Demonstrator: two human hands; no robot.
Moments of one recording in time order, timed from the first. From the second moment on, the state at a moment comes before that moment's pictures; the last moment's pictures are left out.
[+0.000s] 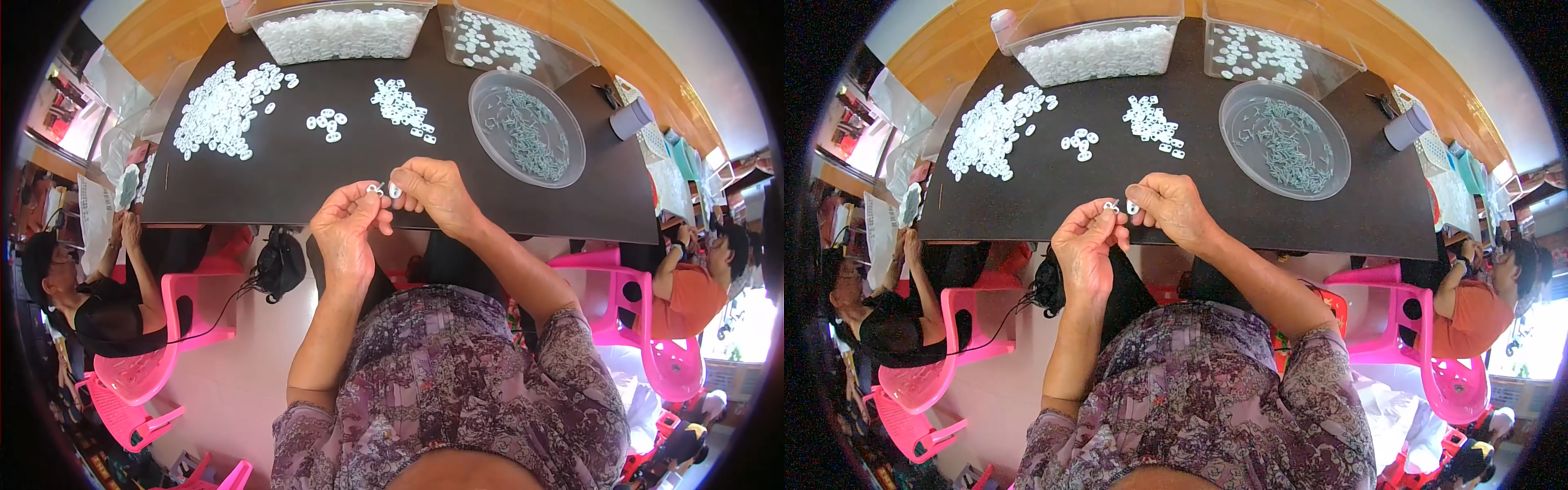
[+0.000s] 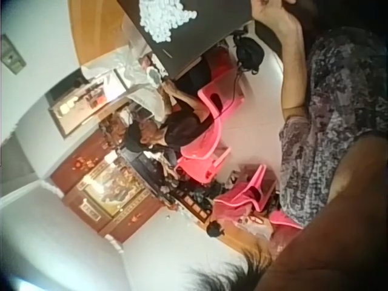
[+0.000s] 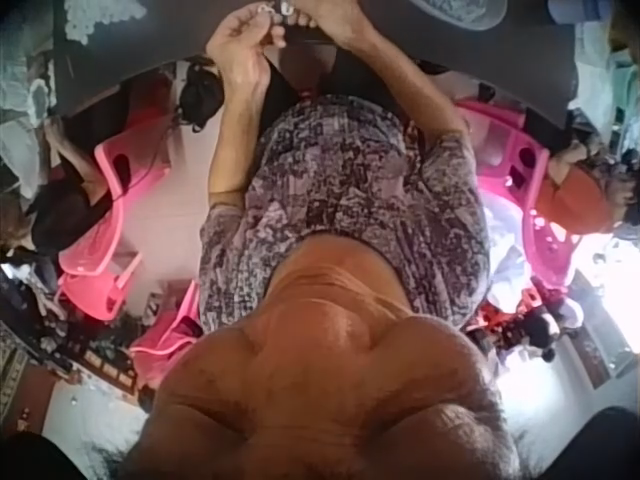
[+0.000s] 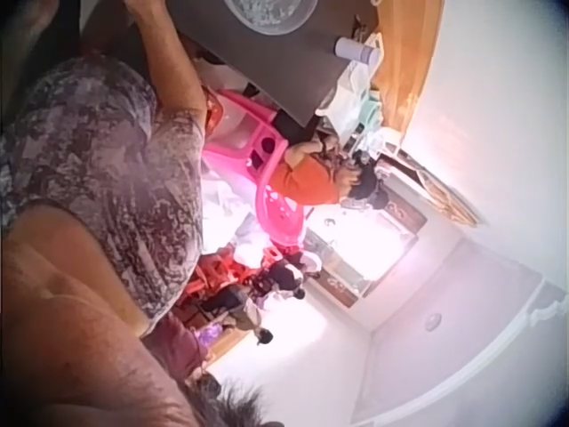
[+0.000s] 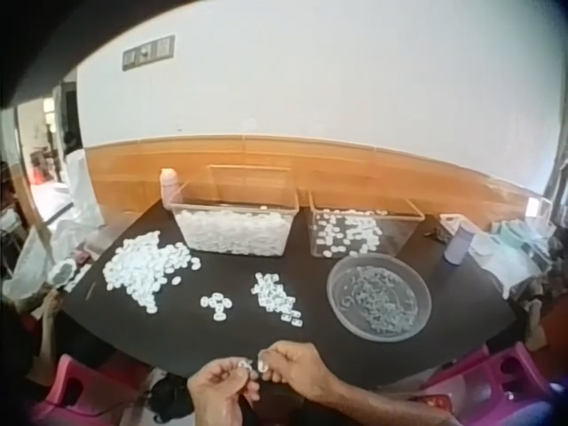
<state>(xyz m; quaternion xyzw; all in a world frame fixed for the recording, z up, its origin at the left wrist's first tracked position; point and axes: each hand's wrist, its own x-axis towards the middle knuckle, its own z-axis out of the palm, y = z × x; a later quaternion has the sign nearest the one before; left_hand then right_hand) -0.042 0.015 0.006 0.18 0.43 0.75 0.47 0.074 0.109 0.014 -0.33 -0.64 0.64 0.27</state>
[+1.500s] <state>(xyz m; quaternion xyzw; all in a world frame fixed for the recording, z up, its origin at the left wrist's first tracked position) -0.028 0.016 -0.001 0.19 0.51 0.74 0.41 0.076 0.103 0.009 -0.32 -0.60 0.64 0.35</state>
